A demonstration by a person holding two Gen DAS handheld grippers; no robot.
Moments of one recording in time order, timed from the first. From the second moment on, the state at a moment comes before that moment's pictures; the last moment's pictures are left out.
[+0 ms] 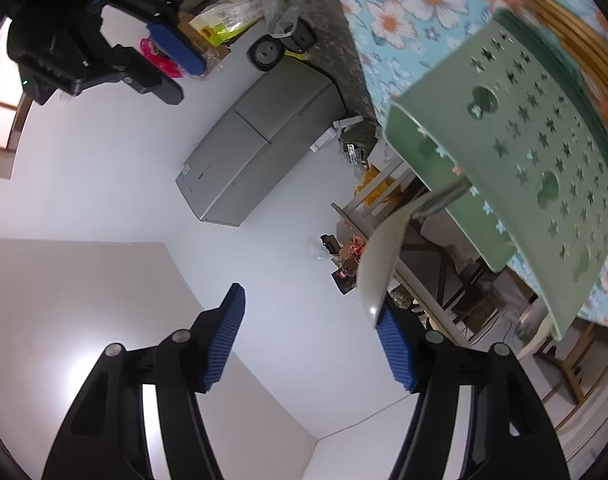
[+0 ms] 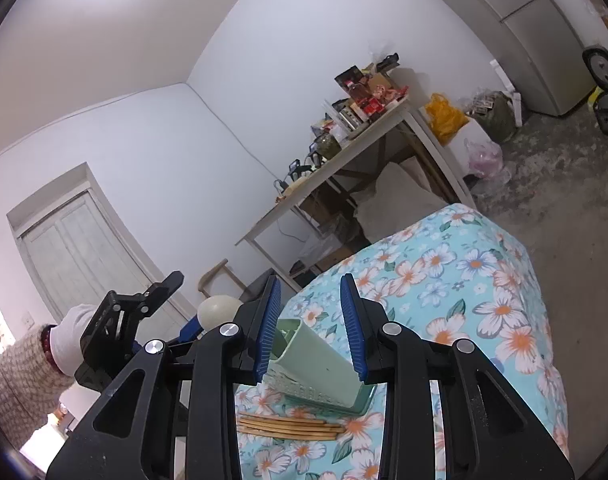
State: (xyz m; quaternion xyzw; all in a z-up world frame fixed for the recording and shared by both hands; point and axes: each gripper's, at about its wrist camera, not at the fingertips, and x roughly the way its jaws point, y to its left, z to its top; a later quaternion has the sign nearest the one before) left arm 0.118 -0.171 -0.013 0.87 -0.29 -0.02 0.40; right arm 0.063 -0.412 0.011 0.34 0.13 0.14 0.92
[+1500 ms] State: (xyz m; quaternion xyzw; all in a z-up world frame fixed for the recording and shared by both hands) left arm 0.104 0.000 -0.010 0.05 0.33 -0.13 0.94; right arm 0.073 -0.225 -0.083 0.13 0.41 0.08 0.90
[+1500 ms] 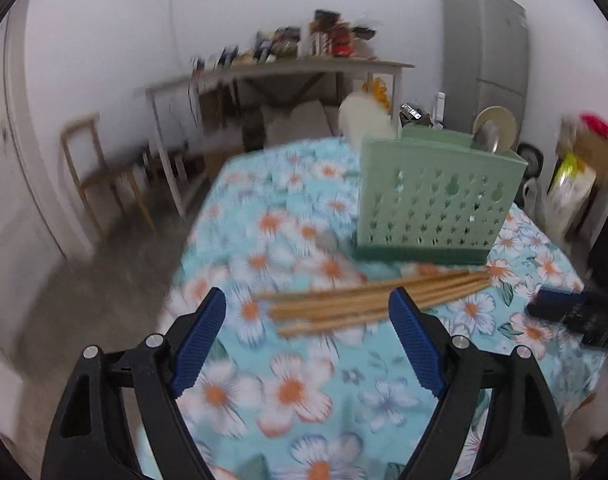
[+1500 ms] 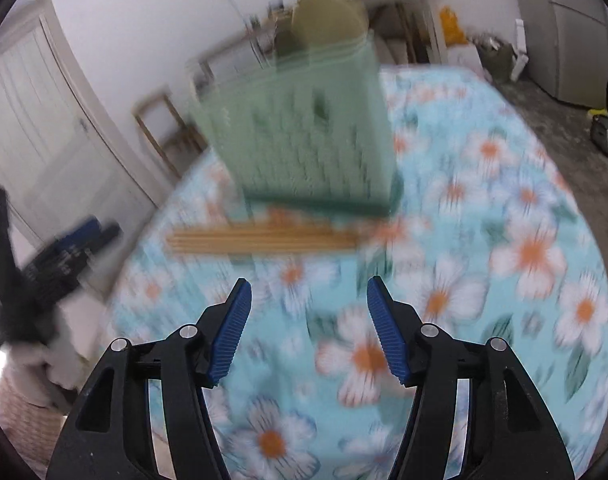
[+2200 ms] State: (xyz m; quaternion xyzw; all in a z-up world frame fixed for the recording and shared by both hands) left arm 0.129 0.029 -0.086 -0.13 0.41 -0.18 0.89; right arm 0.083 -0.179 -0.121 0.09 0.45 0.03 0.89
